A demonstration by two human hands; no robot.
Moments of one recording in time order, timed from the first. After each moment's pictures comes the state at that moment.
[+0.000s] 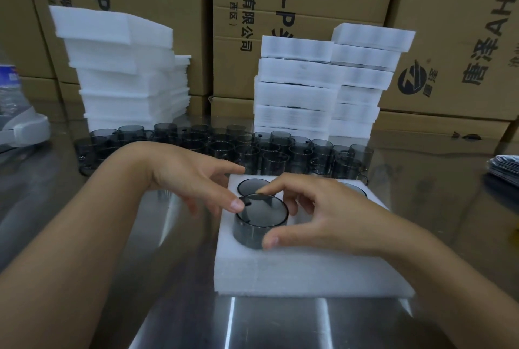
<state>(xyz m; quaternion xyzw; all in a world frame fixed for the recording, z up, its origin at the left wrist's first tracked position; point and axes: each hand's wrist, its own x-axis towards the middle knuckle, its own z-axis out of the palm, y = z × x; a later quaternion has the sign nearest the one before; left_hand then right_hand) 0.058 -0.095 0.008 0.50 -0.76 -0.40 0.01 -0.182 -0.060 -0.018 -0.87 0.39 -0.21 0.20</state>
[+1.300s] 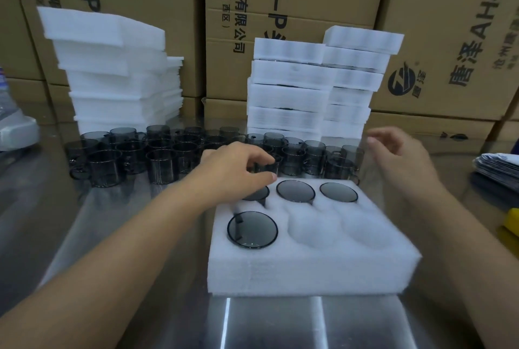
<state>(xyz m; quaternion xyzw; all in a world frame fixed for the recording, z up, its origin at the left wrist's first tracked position) -0.005 -0.100 -0.017 0.55 -0.77 -0.14 0.30 -0.282 -0.143 -0.022 -0.65 0.55 -0.52 0.10</state>
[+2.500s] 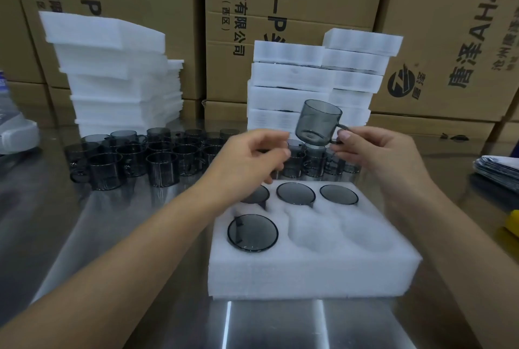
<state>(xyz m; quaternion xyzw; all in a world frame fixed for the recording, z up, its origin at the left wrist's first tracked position) -0.027 -0.088 -0.013 0.40 -0.66 -0.34 0.54 -0.239 -0.120 -0.010 -0.59 0.37 -0.63 0.34</state>
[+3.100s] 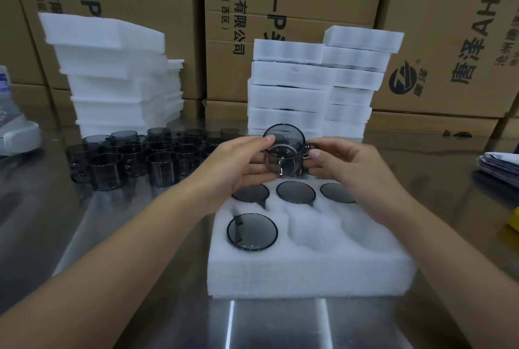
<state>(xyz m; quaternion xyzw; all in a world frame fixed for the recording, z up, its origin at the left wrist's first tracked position) -0.017 -0.099 -0.017 0.36 -0.55 -0.54 0.52 -0.214 -0.107 -0.021 -0.66 0.38 -0.54 0.36</state>
